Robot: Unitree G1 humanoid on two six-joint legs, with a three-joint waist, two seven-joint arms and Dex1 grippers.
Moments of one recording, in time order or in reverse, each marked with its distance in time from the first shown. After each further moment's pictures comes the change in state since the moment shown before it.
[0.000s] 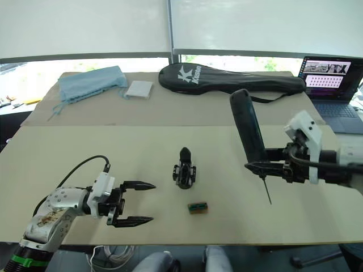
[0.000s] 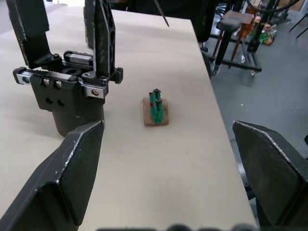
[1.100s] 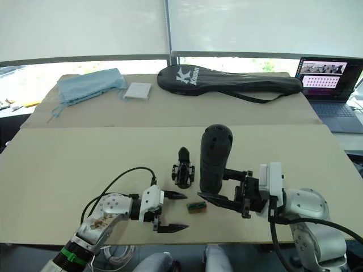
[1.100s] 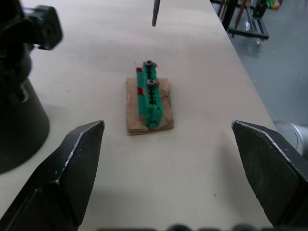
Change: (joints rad) left arm -0.100 -0.218 -0.301 0.151 0.281 -0.065 0.217; right arm 0.258 0.372 0.324 -0.073 -0.077 -0.892 0.052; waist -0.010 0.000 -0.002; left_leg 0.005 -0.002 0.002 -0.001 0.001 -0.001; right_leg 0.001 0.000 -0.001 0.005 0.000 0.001
